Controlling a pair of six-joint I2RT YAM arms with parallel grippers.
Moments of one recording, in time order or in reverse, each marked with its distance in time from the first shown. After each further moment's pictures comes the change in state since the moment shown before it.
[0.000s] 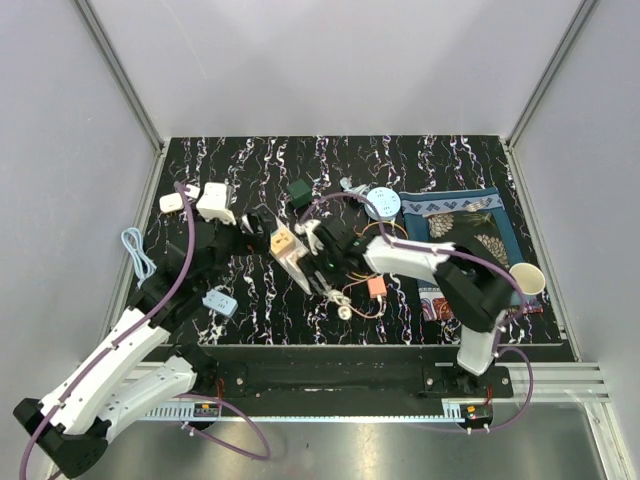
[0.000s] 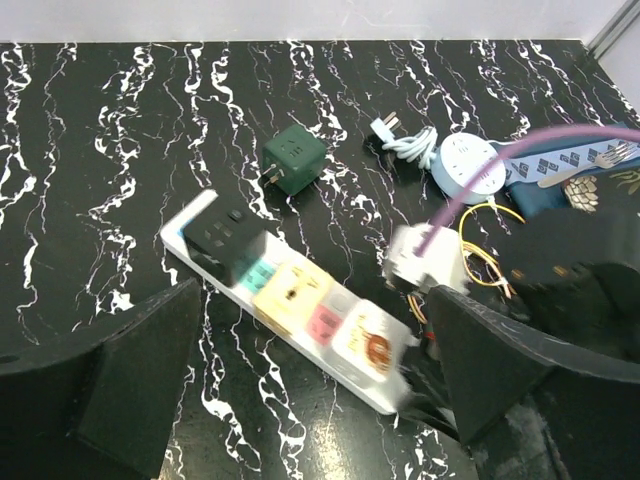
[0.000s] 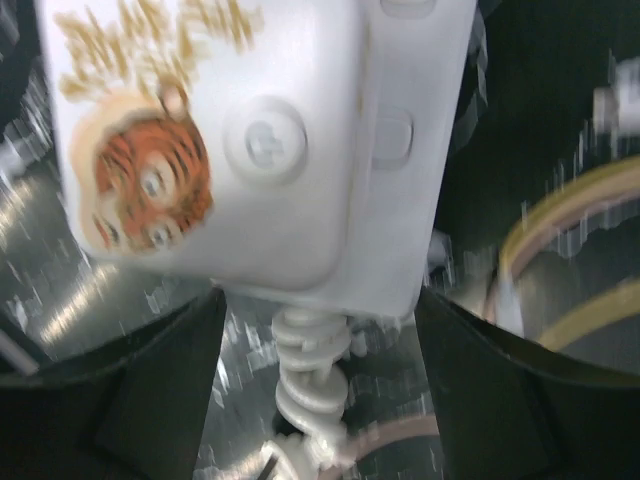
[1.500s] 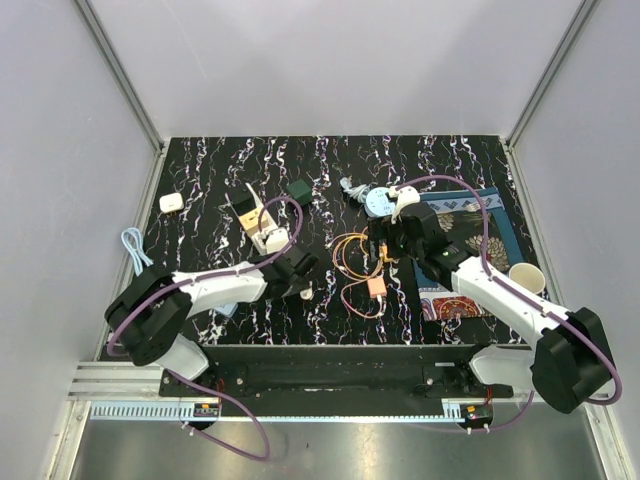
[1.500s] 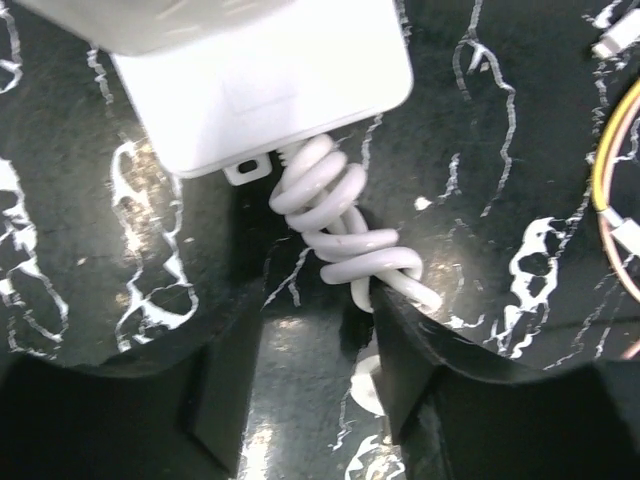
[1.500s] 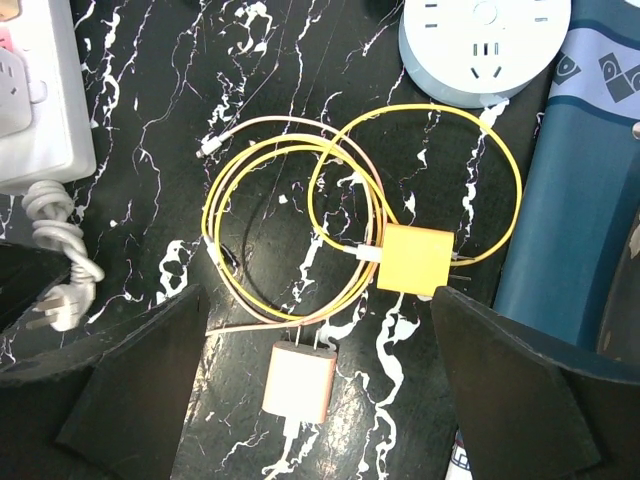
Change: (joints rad) left arm -0.206 0.737 -0.098 -0.068 -0.124 -0.765; right arm -0.301 -0.558 -0.298 0.123 0.219 0.109
